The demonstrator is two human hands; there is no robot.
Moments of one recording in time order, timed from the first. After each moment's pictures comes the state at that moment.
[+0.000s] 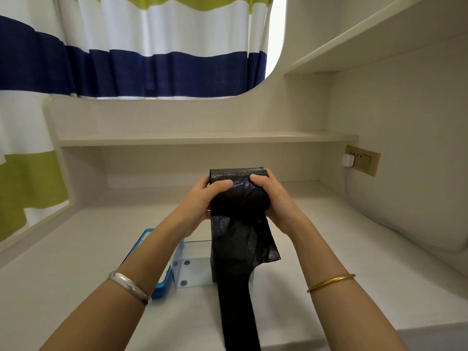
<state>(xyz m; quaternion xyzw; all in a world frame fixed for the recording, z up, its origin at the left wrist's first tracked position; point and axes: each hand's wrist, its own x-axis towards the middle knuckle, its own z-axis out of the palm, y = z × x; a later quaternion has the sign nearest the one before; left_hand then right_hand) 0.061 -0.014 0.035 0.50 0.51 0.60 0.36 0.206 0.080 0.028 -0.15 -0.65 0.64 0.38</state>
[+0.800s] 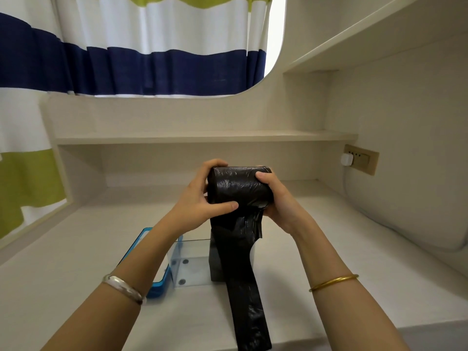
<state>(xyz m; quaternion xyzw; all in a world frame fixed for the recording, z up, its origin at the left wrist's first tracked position) 0.055 -0.022 0.034 0.65 0.51 0.54 0.16 0.211 0.082 0.028 -0.16 -0.66 0.64 0.36</state>
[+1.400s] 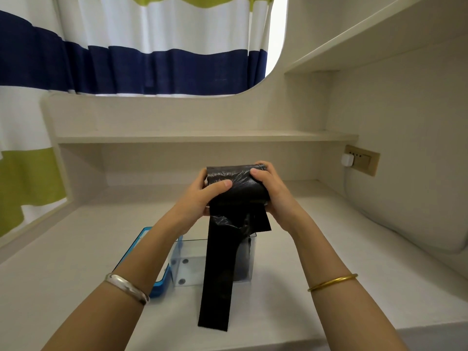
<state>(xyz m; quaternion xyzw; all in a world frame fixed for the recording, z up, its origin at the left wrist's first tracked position) 0.058 -0.016 0.037 0.53 0.50 0.60 0.35 0.206 0.078 0.035 -0.16 -0.67 0.61 0.39</state>
